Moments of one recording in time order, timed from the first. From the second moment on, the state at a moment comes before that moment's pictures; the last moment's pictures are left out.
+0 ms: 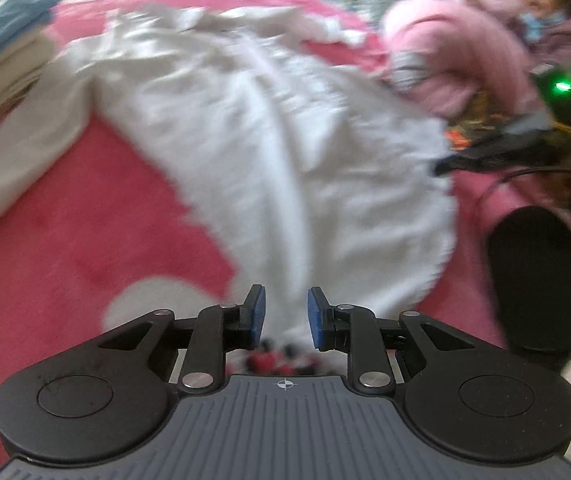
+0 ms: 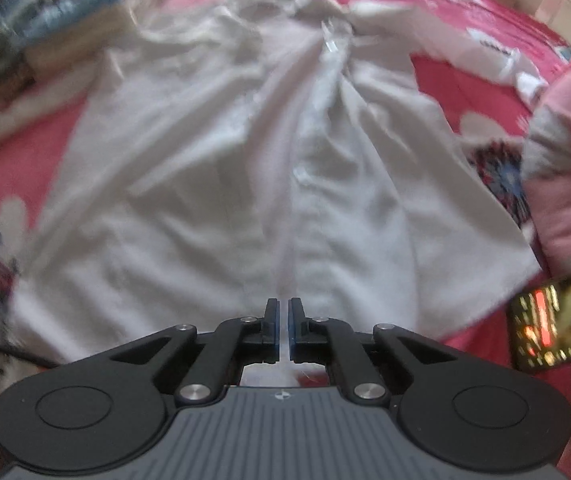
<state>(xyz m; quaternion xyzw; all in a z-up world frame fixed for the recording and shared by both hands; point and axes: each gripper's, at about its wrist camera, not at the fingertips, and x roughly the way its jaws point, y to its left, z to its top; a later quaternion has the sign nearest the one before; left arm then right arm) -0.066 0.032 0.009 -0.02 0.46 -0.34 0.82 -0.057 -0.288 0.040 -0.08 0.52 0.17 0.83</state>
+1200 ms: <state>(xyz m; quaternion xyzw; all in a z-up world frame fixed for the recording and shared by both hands) 0.014 0.045 -0.011 -0.08 0.42 -0.32 0.84 0.011 -0.211 0.024 -0.17 0.46 0.26 0.83</state>
